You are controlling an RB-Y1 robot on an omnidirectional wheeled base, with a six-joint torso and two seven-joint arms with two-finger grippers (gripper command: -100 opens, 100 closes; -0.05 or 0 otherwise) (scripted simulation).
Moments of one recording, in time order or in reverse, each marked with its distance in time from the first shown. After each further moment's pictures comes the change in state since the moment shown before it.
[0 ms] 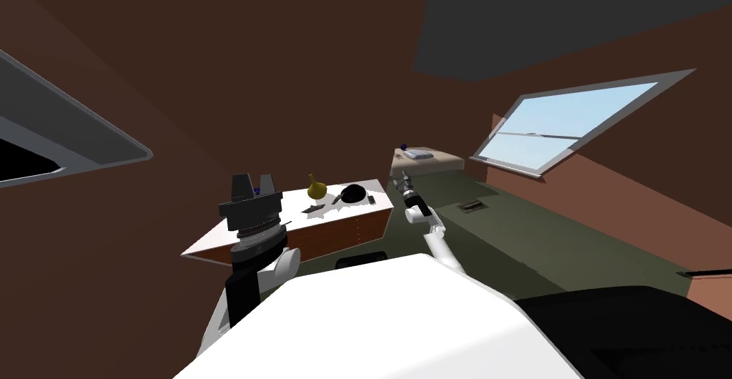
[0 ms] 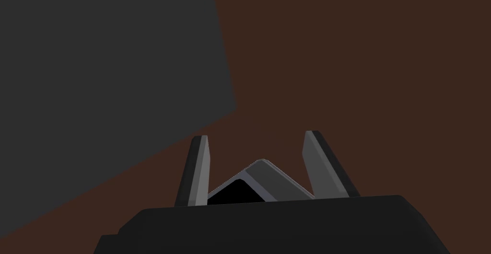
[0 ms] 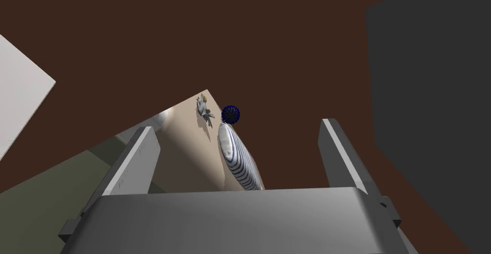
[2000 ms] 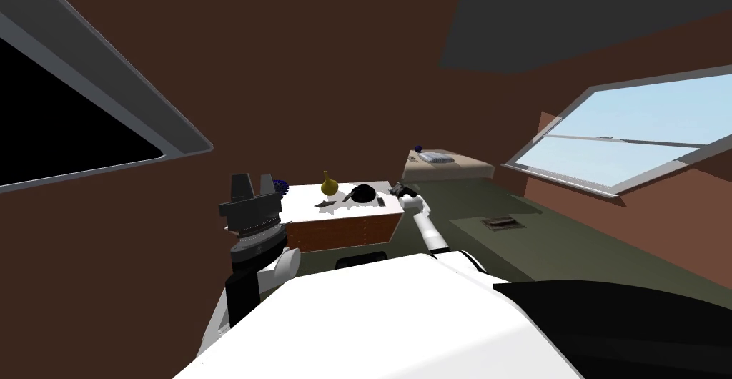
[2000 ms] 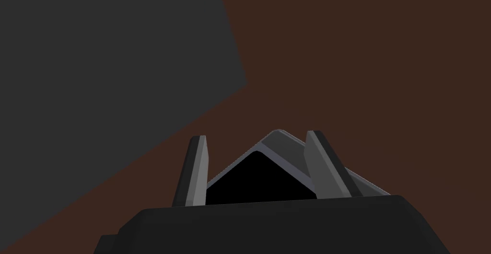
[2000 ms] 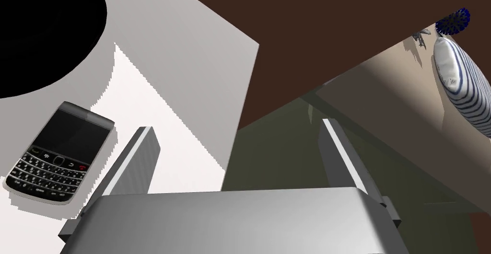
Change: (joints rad) left arm 0.000 0.000 0.000 0.000 0.000 0.000 0.000; right arm -0.294 -0.024 -0.018 0.386 -0.036 0.521 -0.469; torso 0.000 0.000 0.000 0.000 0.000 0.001
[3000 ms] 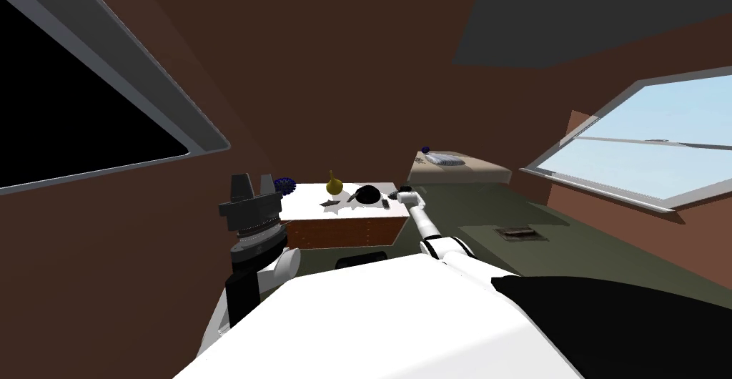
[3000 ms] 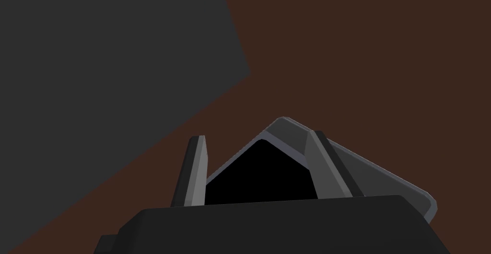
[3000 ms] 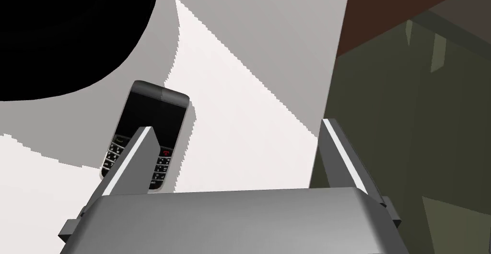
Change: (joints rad) left arm 0.000 0.000 0.000 0.000 0.000 0.000 0.000; right arm -0.143 -0.002 -0.022 0.230 -0.015 0.267 -0.224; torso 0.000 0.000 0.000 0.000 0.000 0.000
